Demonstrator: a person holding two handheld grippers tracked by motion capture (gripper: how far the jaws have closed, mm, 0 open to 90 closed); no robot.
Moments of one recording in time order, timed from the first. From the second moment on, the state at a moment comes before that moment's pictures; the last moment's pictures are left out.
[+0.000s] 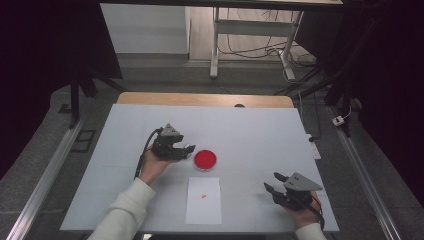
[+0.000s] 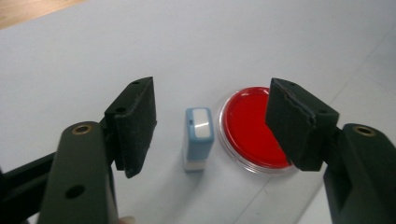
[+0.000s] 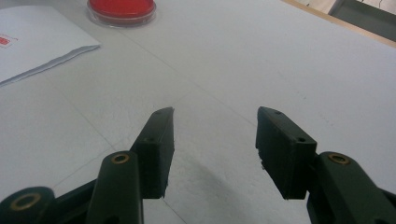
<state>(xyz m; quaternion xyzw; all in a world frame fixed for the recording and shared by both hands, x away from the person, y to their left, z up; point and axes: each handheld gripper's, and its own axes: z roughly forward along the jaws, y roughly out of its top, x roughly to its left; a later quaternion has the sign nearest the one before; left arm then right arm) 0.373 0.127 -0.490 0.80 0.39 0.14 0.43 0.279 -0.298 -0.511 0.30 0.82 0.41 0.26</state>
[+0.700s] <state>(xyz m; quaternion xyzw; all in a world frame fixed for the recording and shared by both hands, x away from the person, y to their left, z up) 0.317 0.149 -0.480 0.81 0.36 0.16 0.44 0.287 -0.300 -0.509 0.28 0.82 0.43 0.25</state>
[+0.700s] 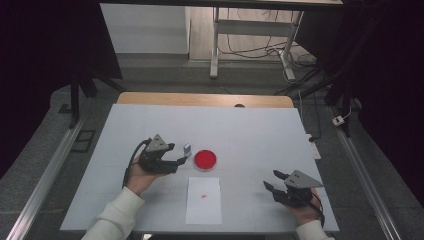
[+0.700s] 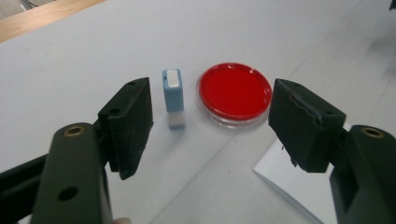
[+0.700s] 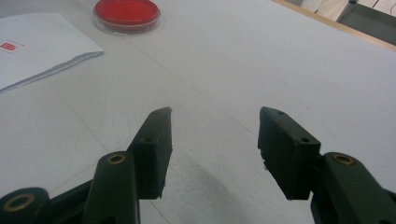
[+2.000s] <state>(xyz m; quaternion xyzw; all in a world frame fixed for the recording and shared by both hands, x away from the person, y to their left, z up) 0.235 0.208 -0.520 0.80 0.39 0.15 0.42 0.296 -0.298 -0.516 0.27 0.84 0.42 0.23</state>
